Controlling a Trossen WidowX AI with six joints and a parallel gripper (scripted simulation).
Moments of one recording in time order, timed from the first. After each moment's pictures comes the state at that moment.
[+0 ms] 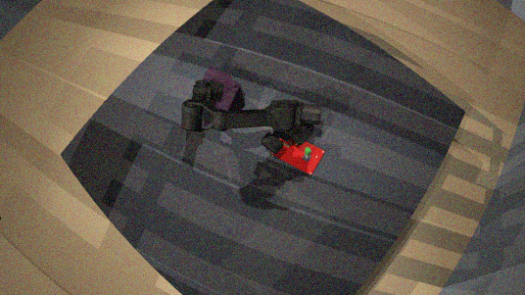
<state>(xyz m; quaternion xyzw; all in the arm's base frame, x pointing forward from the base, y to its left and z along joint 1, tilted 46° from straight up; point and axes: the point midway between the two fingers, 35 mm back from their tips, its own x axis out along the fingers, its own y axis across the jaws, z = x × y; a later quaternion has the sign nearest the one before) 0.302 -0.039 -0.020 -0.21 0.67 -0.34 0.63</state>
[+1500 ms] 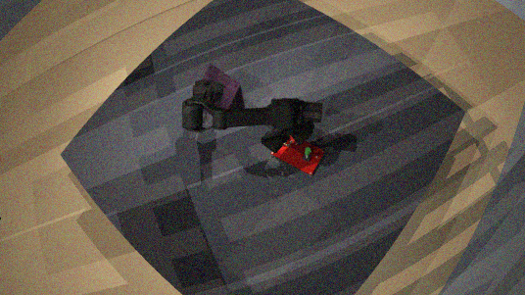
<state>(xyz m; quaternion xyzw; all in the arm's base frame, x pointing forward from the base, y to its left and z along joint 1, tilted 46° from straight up) 0.305 -0.032 -0.010 -0.21 0.67 -0.34 0.62</state>
